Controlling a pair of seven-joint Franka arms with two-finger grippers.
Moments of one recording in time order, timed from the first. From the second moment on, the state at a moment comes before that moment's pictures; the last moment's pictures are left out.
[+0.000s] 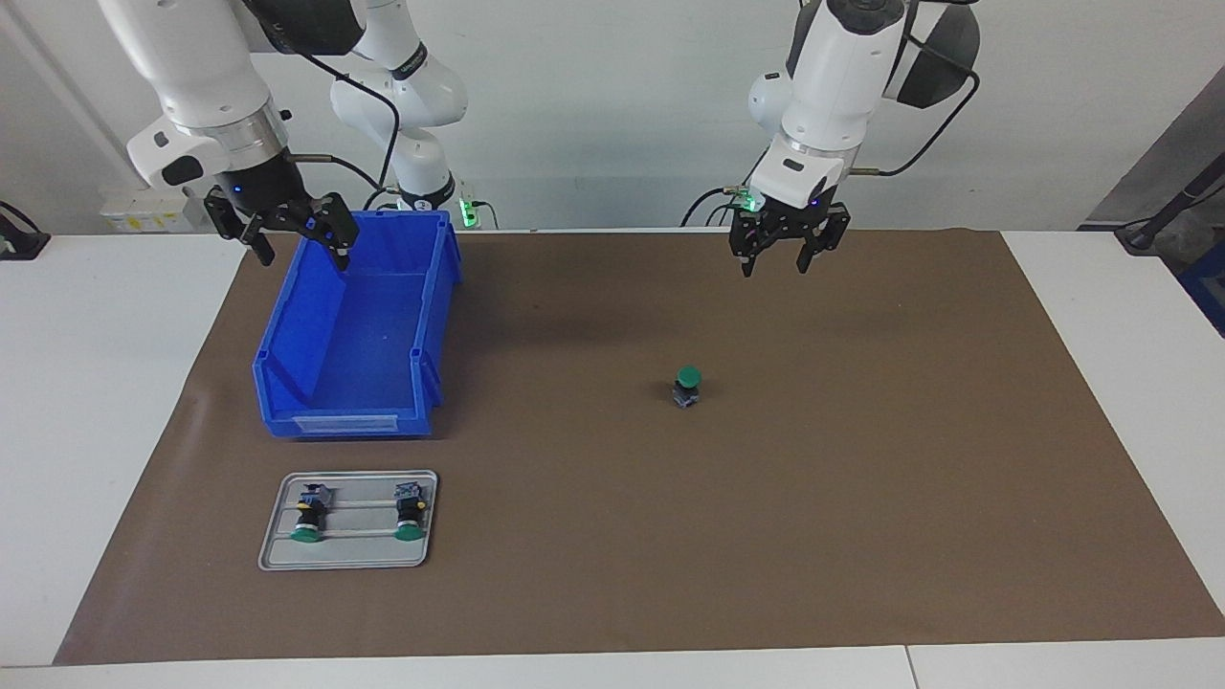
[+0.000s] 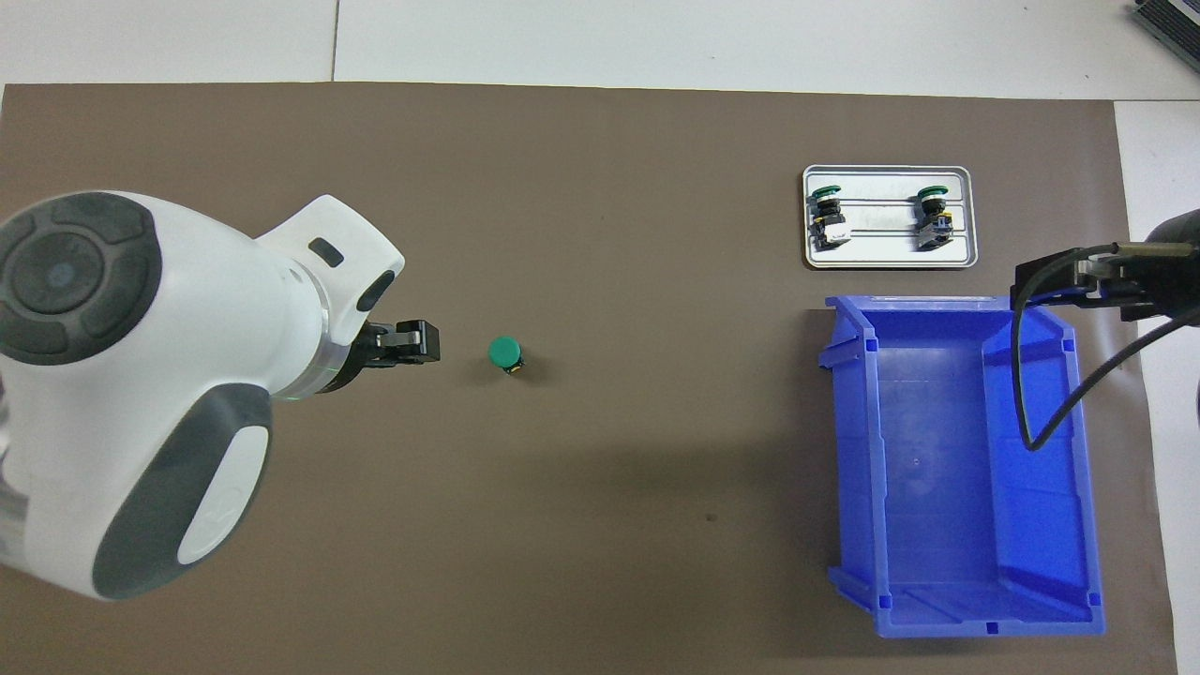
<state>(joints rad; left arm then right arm) -0.14 -0.07 -0.32 -1.82 -0.02 1.81 -0.46 0.06 -0.02 -0.03 -1.59 -0.02 1.59 0.14</state>
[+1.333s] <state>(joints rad) -0.20 0.23 -0.31 -1.86 0.00 2.18 -0.50 0.06 -0.02 -0.03 -1.59 -0.02 1.59 0.14</state>
